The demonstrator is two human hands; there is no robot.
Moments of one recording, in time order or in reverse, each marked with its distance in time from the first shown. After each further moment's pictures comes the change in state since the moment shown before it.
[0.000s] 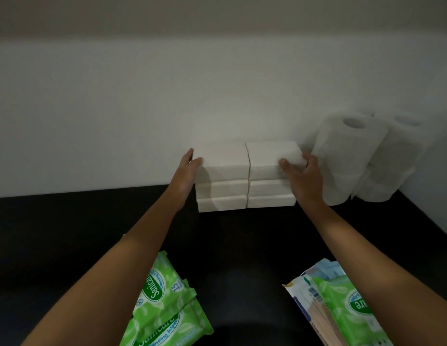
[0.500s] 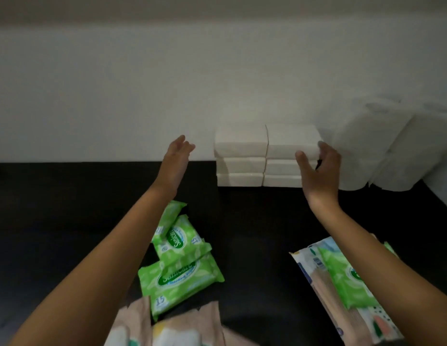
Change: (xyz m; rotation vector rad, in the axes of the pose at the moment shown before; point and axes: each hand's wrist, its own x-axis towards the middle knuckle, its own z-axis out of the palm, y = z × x) left_hand -0.066 0.002 -0.046 0.032 0.190 0.054; right_hand -0.066 -0.012 -0.023 0.124 -0.041 -0.148
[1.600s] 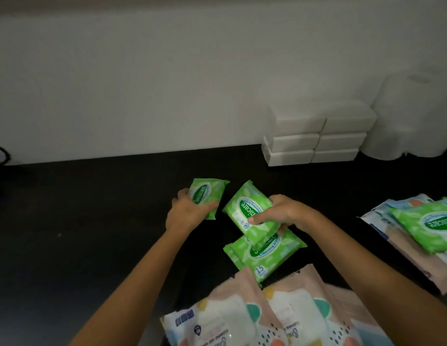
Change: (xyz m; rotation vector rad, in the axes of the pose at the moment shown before) left_hand -0.045 -0.096 -0.151 0.693 -0.080 -0.218; right_hand -0.151 -0.027 0.129 -0.458 -0.893 0.531
